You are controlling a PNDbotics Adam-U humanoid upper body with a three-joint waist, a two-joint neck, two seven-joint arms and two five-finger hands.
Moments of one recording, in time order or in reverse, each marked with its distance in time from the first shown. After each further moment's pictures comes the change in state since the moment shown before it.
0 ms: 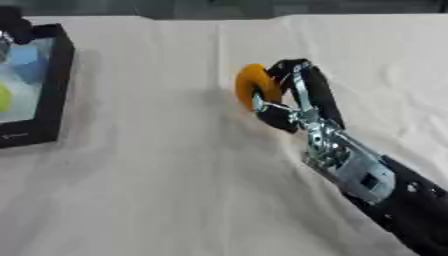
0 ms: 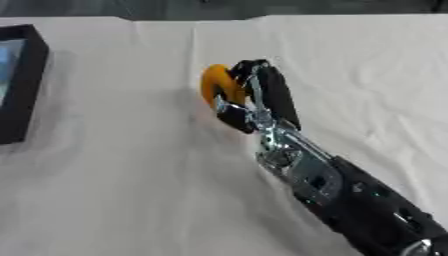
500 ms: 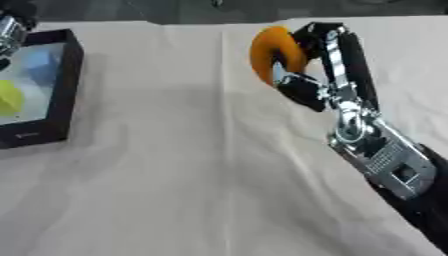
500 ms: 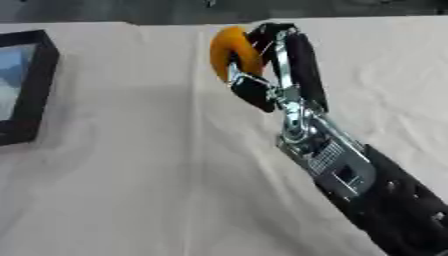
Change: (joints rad) left arm -0.024 0.062 0.003 0.000 0.001 0.024 -0.016; right arm 0.024 -0.010 -0.115 -0.154 -0.041 0.000 0.000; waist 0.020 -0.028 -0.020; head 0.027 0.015
